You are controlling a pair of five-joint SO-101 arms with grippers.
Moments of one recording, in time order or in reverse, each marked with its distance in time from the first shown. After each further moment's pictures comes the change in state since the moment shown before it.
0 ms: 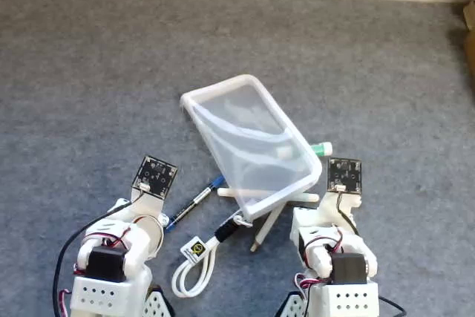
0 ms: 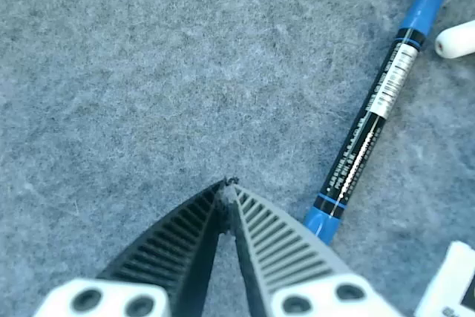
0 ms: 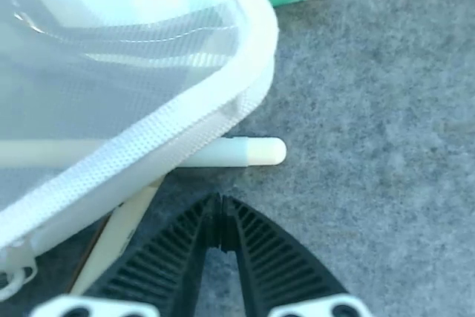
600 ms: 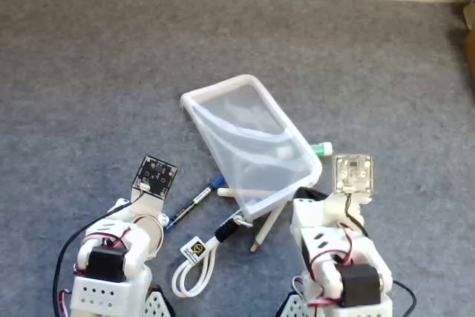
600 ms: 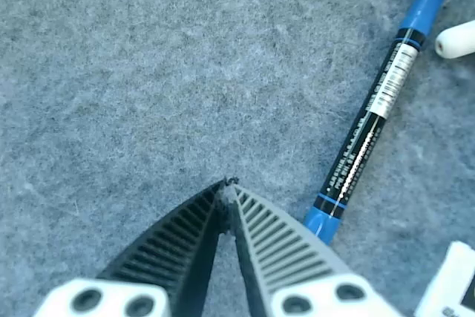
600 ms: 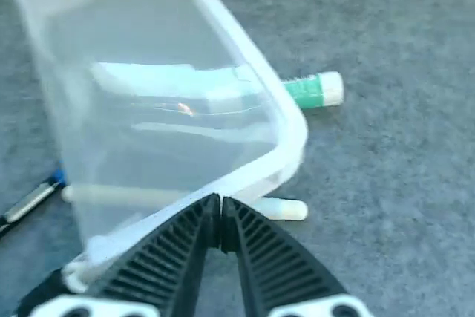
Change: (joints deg) left arm 0.0 0.0 0.0 0.0 0.0; right arm -6.0 -0.2 -19.0 6.6 -0.4
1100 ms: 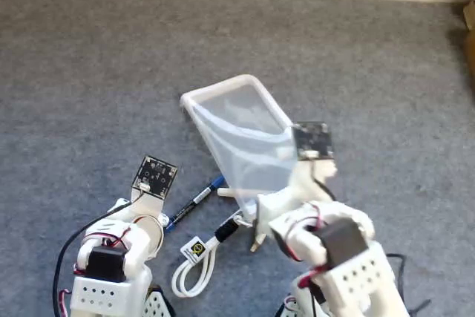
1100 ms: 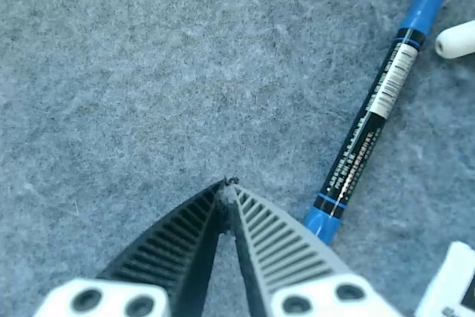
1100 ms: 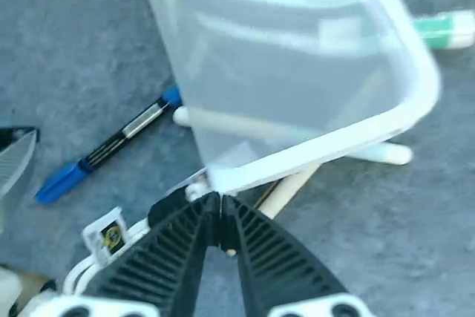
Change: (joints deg) left arm 0.0 0.0 0.0 0.0 0.0; right arm -22.1 39.0 -22.8 3.1 -16.1
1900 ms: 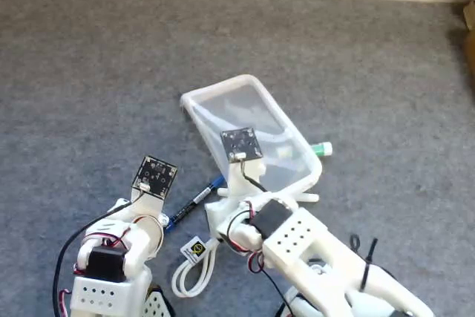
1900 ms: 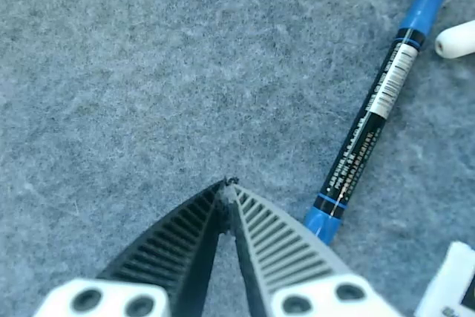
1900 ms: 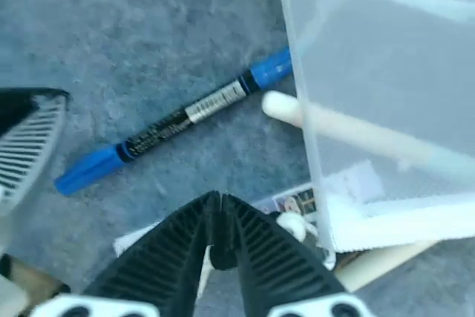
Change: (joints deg) left arm 0.0 0.0 0.0 0.0 0.0; right arm -15.6 24.9 8.0 -28.3 -7.9
